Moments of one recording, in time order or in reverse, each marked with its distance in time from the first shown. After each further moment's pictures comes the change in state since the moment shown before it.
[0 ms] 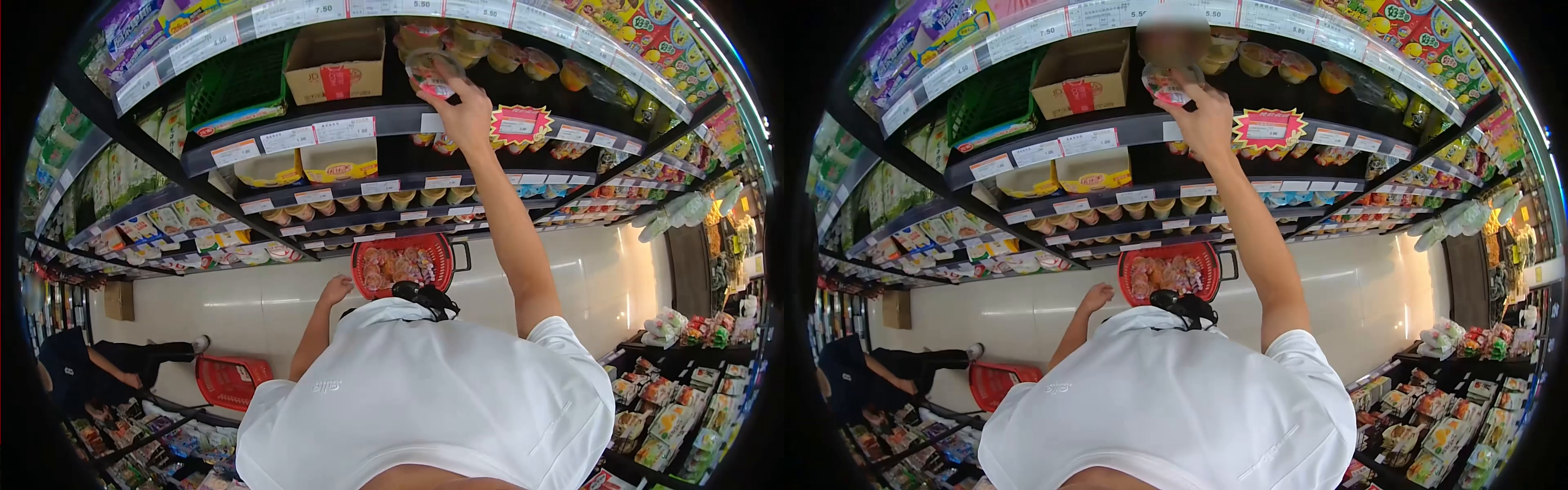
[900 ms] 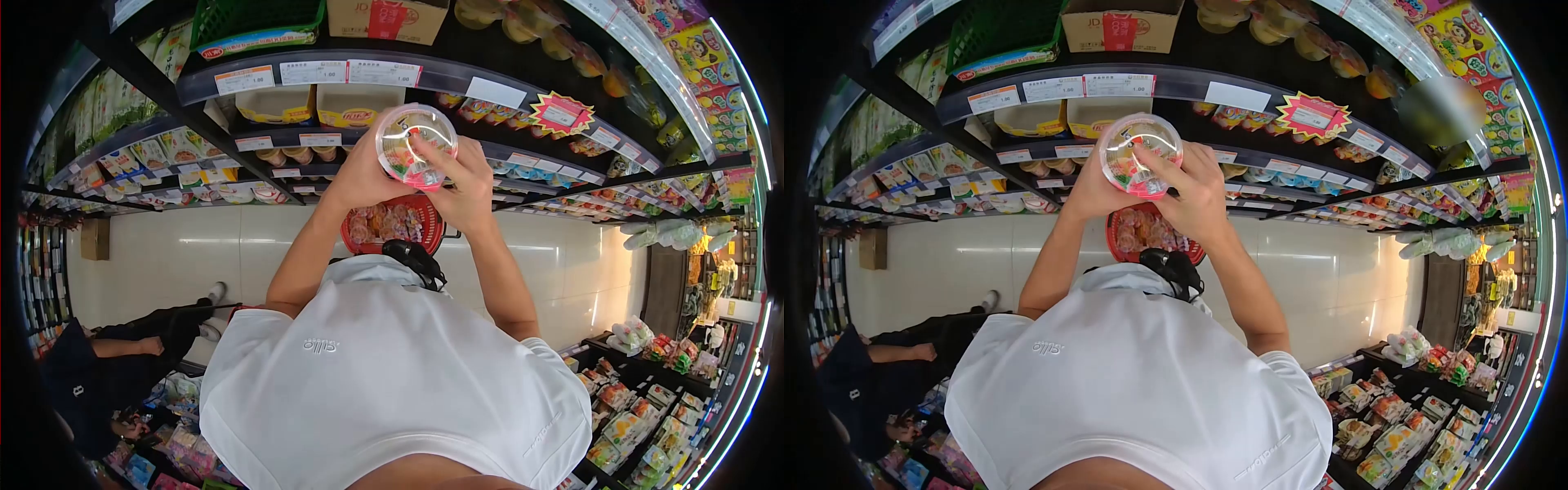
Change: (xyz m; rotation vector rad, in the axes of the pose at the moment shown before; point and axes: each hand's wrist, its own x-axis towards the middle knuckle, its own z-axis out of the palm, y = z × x) left_hand -0.124 0.392 -0.068 -0.198 0.228 1.055; right_hand -0.095 -0.116 -0.044 0.355 -0.331 -0.081
